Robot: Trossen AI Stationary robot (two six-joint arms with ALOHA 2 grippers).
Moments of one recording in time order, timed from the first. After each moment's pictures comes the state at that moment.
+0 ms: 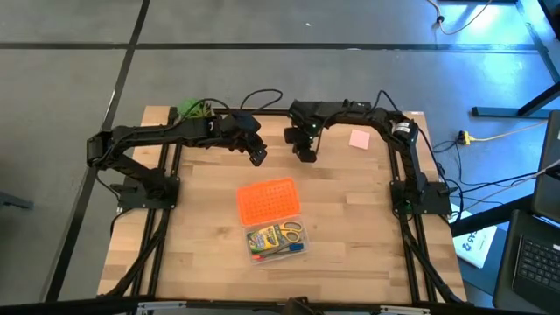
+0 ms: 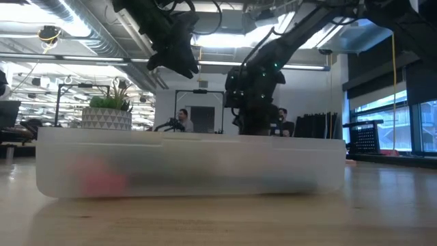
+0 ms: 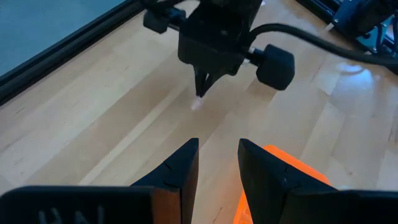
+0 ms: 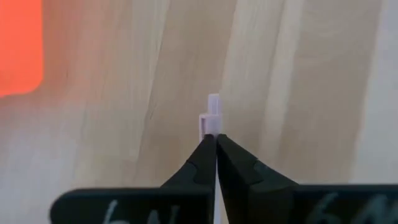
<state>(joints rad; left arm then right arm) 0.30 1.38 1.12 -0.50 -0.08 -0.43 -0.51 2.10 1.53 -0.71 -0.36 -0.63</state>
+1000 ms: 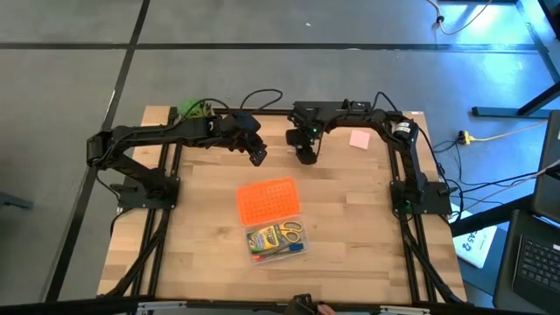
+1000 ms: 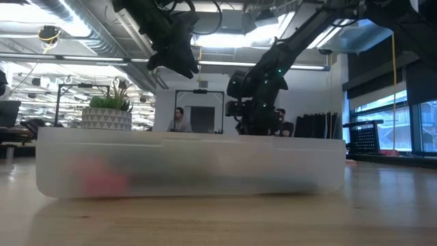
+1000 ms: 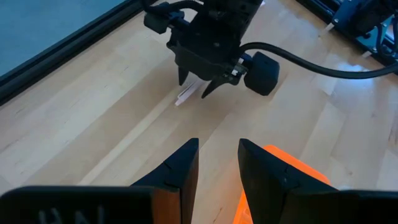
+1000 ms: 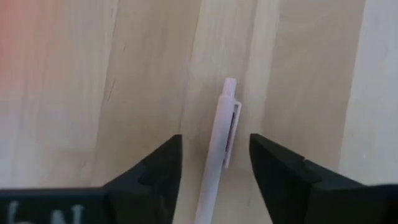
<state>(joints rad) 0.30 1.38 1.12 -0.50 -0.08 -0.43 -0.51 2.10 1.45 -0.60 -0.25 -0.63</state>
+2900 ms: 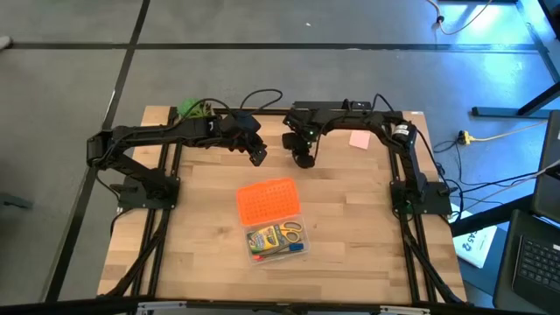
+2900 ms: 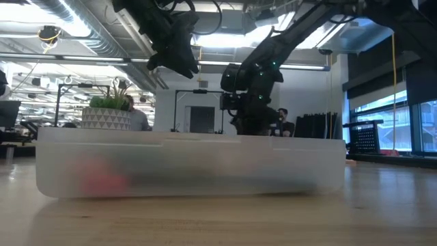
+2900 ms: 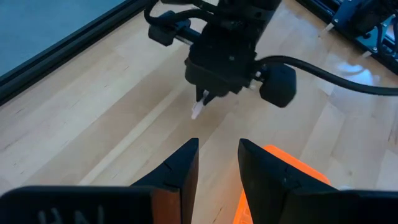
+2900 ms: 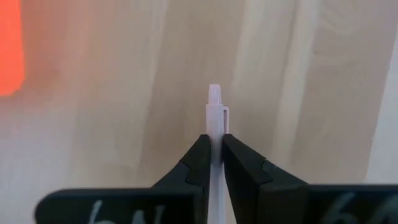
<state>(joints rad) 0.30 1.38 1.12 -0.50 -0.08 -0.43 -0.45 2.10 1.51 -0.69 -0.26 -0.60</state>
